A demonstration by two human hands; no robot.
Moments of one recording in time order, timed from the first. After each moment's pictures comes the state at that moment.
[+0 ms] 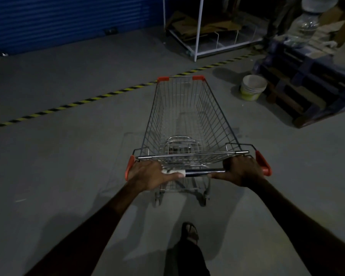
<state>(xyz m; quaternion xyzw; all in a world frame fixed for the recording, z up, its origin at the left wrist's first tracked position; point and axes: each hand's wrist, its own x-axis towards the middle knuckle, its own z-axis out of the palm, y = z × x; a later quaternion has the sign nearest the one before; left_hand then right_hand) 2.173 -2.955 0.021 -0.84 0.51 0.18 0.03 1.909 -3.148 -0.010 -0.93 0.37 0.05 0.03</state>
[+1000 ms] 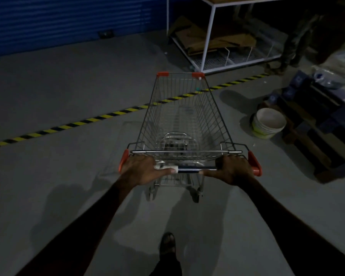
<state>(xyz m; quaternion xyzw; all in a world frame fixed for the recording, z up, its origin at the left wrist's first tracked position) 2.493 -3.458 0.018 -0.85 0.51 0.15 0.03 2.232 -3.652 -0.004 -0.93 0.37 0.05 0.05</state>
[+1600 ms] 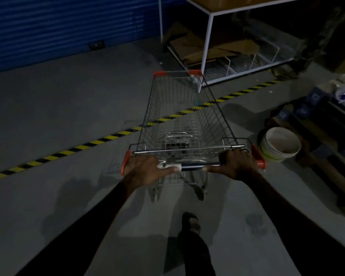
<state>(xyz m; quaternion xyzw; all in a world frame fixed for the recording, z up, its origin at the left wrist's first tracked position) 2.657 -3.758 0.017 -0.84 0.51 0.14 0.02 2.399 -3.953 -0.005 -0.93 0.37 0.04 0.03</state>
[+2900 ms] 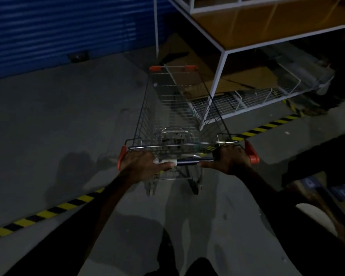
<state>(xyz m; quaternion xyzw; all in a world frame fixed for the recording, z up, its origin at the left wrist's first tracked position) 3.041 -4.350 0.015 -0.86 0.49 0.15 0.02 2.792 -4.548 -0.002 -0.93 0.36 0.08 0.04</state>
